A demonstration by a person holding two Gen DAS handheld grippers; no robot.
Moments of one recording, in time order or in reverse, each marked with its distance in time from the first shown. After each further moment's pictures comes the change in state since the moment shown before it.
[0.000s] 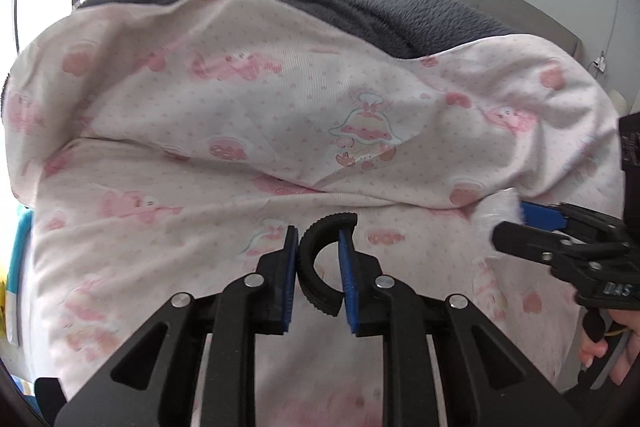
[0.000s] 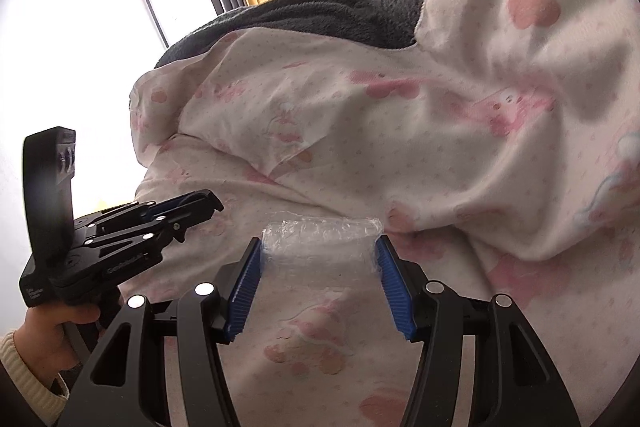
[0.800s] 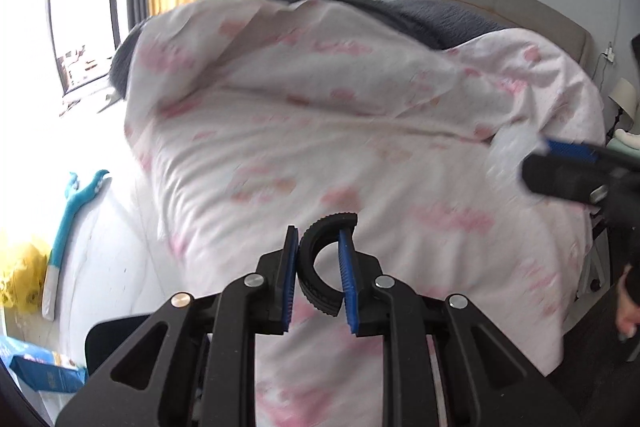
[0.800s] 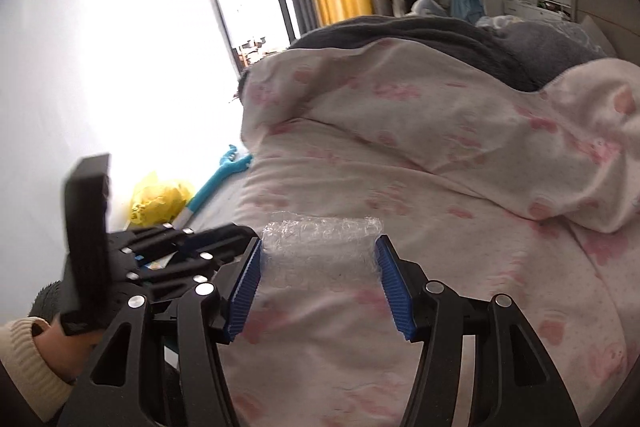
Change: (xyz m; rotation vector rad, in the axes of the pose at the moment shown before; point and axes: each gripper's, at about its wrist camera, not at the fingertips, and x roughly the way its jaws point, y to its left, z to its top) left arm -0.106 0.067 -0.086 -0.014 -0.010 0.113; right arm -0.037 0.164 -0.032 -0.160 -0.045 0.106
